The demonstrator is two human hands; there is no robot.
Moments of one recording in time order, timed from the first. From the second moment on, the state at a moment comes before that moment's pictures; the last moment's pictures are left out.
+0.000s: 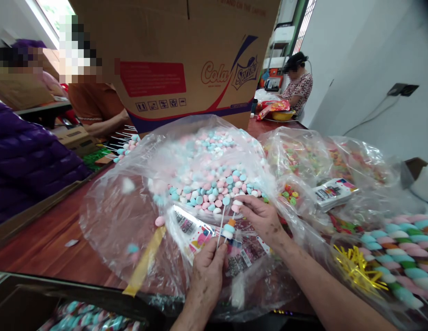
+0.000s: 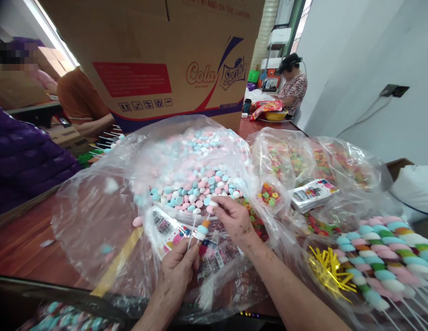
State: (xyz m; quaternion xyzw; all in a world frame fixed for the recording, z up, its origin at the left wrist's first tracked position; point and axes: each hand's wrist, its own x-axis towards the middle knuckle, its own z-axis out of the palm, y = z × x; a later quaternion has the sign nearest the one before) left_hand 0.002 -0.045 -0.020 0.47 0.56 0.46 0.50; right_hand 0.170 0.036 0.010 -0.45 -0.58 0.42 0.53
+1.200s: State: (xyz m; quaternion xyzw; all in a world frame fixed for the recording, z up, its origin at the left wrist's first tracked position) left_hand 0.000 -0.045 -0.010 0.48 0.57 0.45 0.49; right_hand 0.173 0.037 0.019 -0.44 -0.64 0.34 0.53
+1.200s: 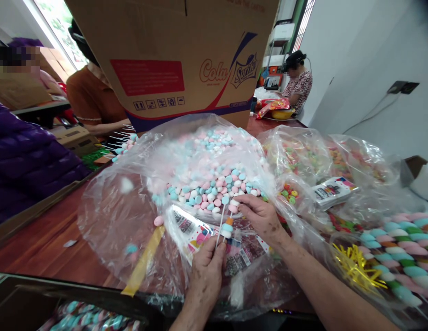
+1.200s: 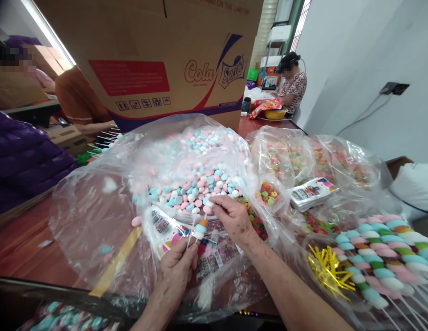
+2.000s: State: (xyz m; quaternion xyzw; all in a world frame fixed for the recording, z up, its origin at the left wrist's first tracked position) left_hand 0.006 -0.045 -0.009 0.45 0.57 0.46 0.50; right_hand 0.166 0.037 0.007 -0.49 -0.58 0.31 0.57
